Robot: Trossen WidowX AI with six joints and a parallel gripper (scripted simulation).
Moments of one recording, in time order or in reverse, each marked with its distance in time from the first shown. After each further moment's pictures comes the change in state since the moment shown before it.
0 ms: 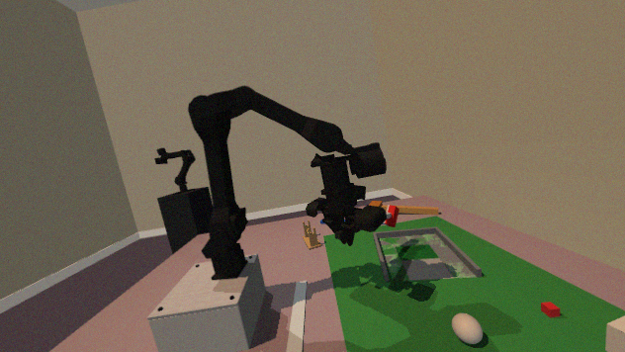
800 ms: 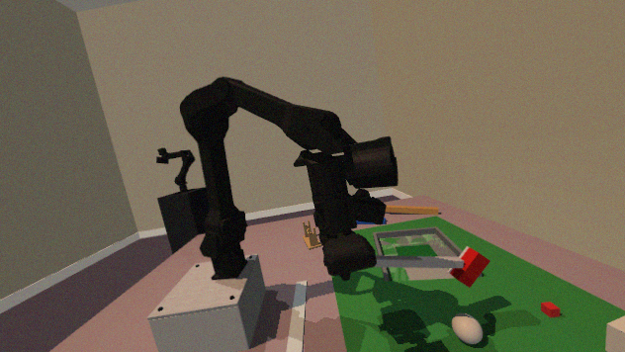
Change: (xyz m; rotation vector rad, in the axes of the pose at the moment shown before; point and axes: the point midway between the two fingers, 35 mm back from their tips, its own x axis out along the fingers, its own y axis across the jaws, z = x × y) arm -0.028 -0.076 -0.108 0.680 0.062 -0.090
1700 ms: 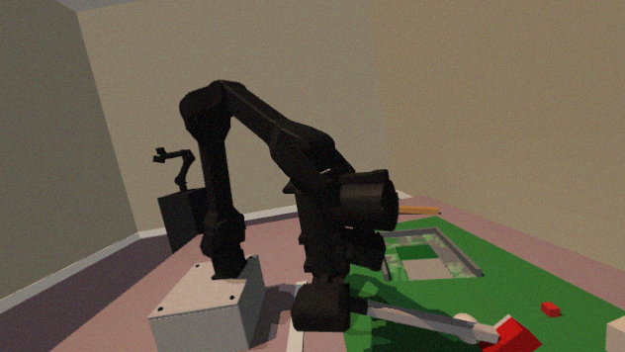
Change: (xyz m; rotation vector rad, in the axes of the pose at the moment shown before) arm 0.032 -0.045 -0.030 0.262 0.025 -0.034
